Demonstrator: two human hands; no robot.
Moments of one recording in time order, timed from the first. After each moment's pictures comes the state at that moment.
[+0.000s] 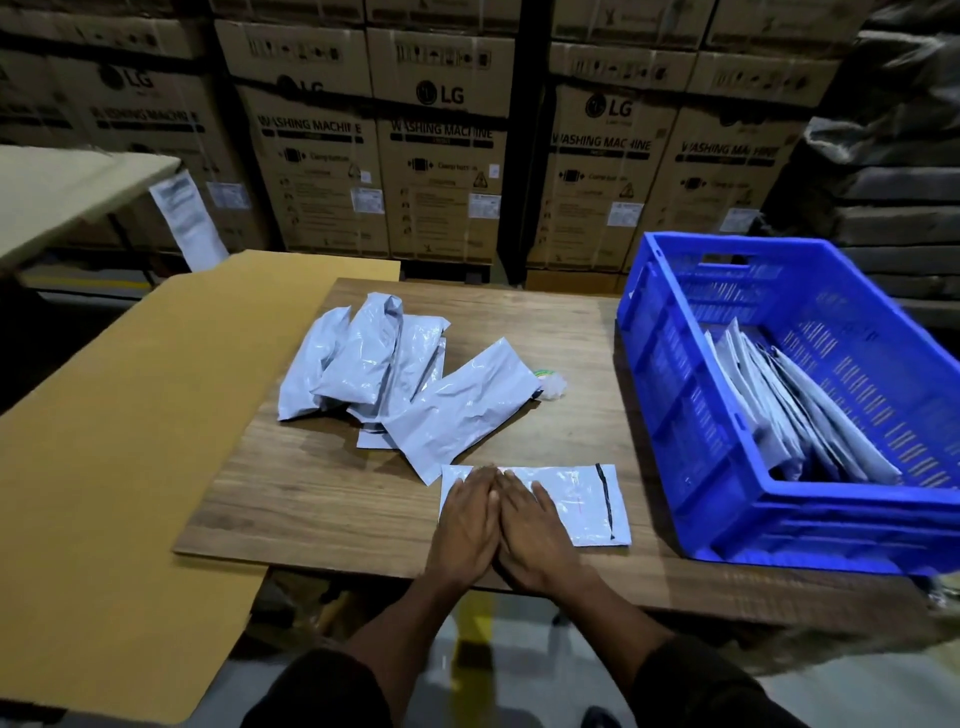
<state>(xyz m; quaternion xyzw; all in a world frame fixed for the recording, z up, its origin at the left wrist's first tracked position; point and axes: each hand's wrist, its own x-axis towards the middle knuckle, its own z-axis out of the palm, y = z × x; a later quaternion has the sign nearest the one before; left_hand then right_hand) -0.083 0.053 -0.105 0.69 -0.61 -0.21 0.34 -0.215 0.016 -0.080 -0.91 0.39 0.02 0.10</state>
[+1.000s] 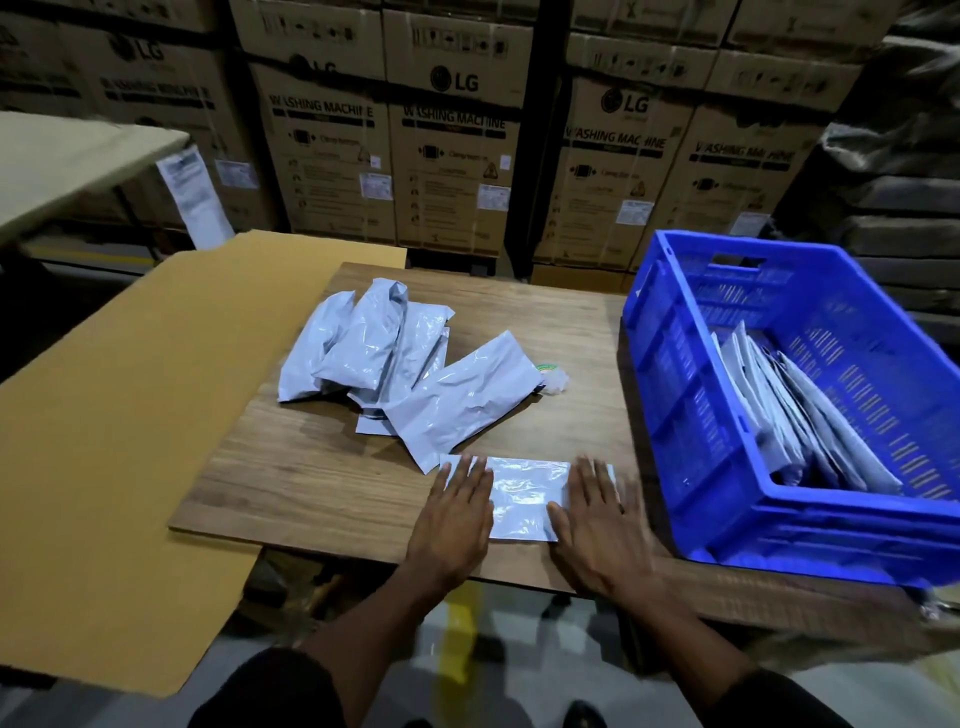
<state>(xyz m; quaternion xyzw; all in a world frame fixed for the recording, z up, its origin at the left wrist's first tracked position) -0.072 0.058 -0.111 0.67 -0.72 0.04 0.15 -0.280 0.000 -0.064 -0.84 0.54 0.03 0.00</state>
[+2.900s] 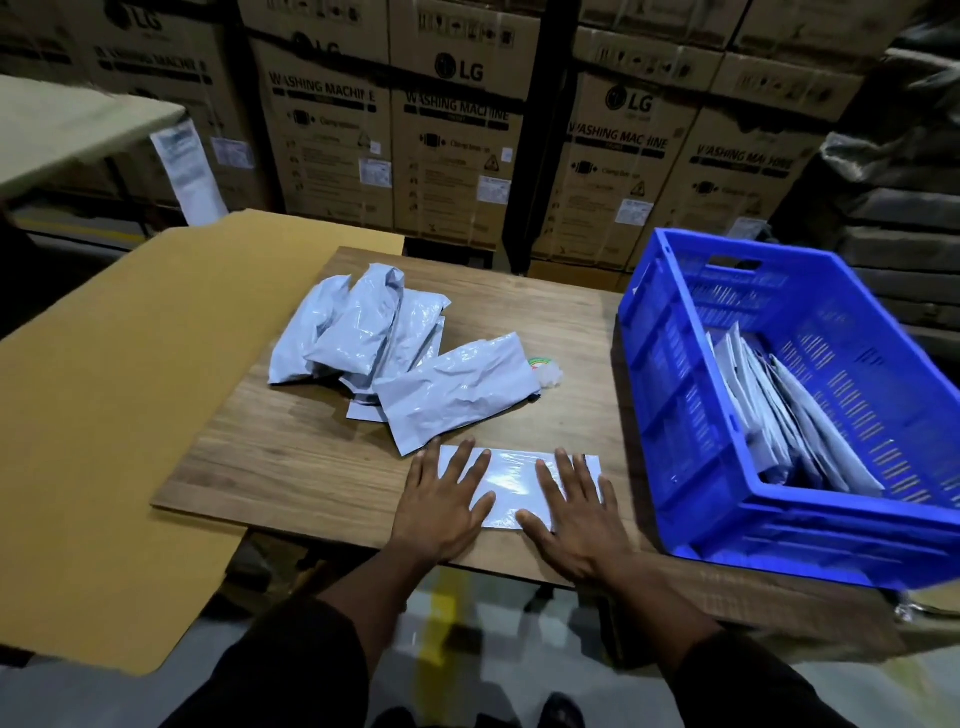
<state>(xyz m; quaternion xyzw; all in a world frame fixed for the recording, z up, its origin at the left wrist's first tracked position) -0.067 0.053 -0.112 0.72 -0.68 -0.06 0.08 -0.289 -0.010 -0.083 -0.86 0.49 0.06 0.09</state>
